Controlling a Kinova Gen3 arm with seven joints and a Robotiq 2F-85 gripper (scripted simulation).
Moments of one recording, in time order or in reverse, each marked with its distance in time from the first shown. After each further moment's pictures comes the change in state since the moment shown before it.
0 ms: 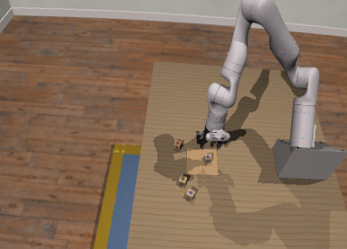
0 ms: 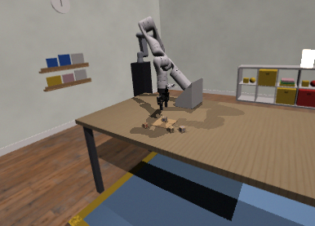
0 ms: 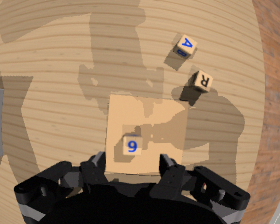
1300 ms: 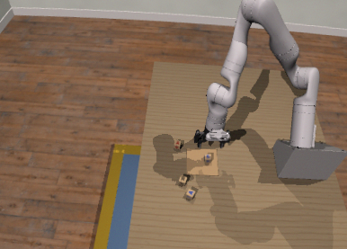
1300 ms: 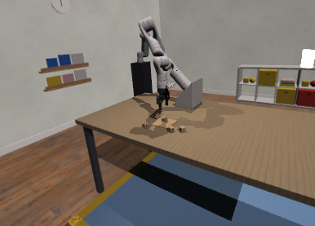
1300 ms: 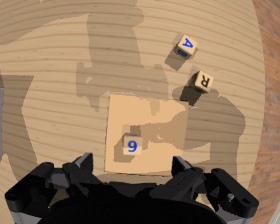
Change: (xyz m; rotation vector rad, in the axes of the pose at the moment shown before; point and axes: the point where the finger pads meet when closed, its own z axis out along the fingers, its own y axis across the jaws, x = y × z) arm 0.000 0.000 0.000 0.000 0.000 -0.006
